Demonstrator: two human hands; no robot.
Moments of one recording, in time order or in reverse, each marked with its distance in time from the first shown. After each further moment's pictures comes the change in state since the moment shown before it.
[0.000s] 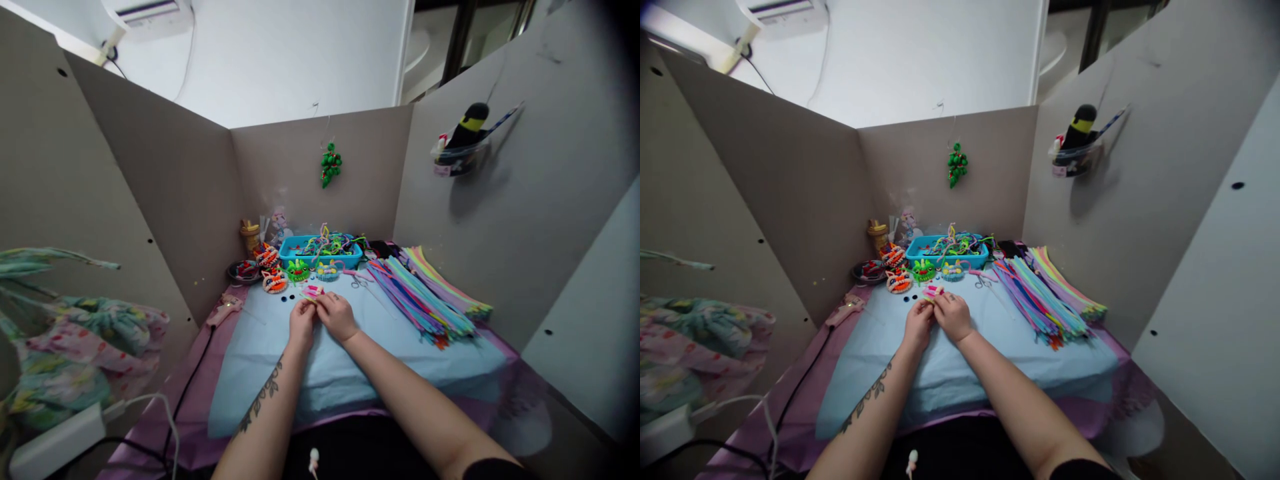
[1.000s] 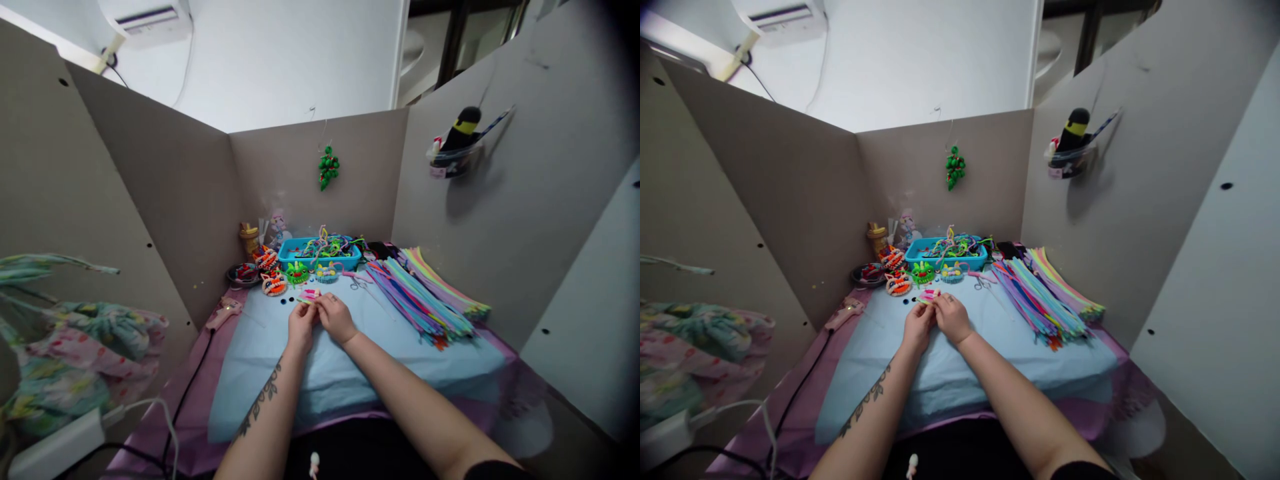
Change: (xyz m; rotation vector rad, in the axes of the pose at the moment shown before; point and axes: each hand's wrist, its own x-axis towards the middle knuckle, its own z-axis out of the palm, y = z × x) left_hand 0.001 -0.001 -0.002 0.002 -0.024 -0.004; right_hand 0.002 0.000 -0.001 0.108 -0.017 -0.021
